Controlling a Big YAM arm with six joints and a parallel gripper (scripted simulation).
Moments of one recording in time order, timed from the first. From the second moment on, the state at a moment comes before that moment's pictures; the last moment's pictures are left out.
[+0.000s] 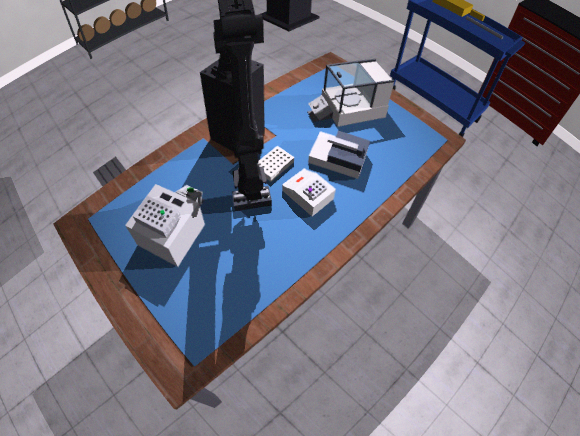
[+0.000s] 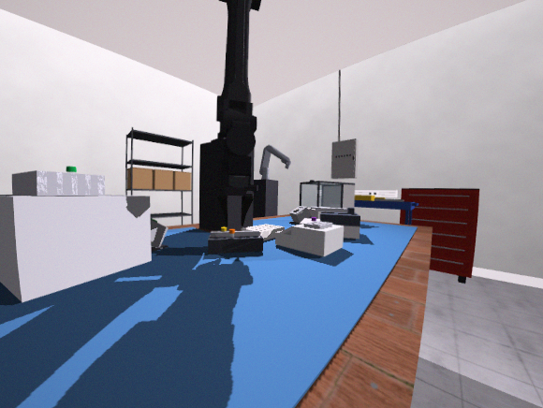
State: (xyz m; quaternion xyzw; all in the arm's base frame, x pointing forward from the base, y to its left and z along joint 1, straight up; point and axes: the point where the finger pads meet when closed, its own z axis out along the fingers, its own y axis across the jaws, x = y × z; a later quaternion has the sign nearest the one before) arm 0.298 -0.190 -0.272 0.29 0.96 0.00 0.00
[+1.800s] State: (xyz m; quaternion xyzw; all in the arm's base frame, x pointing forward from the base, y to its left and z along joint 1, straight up) arm 0.296 -0.199 -0.235 0.29 0.96 0.00 0.00
